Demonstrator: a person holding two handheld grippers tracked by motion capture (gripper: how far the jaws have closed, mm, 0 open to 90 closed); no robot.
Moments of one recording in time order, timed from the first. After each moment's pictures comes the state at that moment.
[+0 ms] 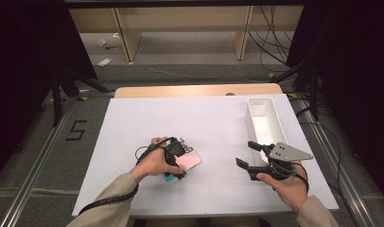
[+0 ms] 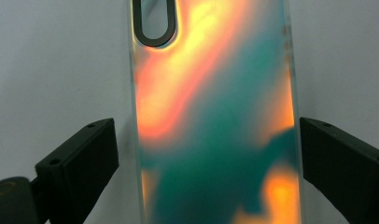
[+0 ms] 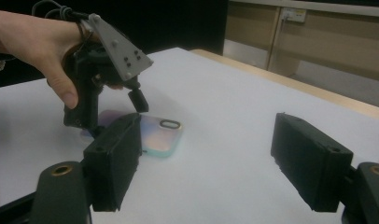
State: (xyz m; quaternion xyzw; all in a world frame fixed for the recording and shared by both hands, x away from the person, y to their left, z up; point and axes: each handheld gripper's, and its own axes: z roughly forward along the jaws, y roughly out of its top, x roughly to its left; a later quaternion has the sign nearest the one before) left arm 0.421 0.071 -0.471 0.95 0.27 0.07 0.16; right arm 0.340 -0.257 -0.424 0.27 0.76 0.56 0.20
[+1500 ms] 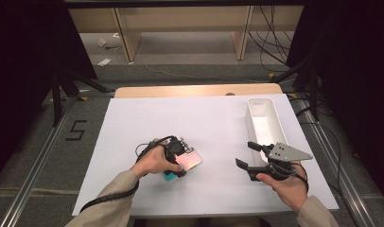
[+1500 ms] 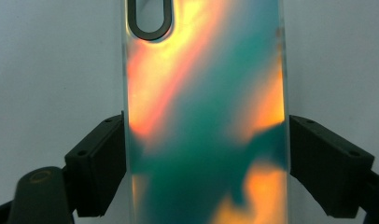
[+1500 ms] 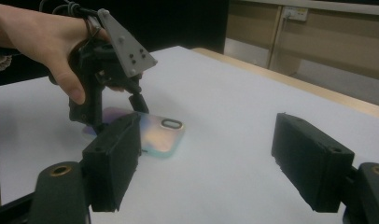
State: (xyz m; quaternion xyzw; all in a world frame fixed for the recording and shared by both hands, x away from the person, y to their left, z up) left arm 0.426 0.072 -0.470 0.95 0.27 0.04 0.16; right arm 0.340 -0.256 -0.425 0.27 0.76 0.56 0.20
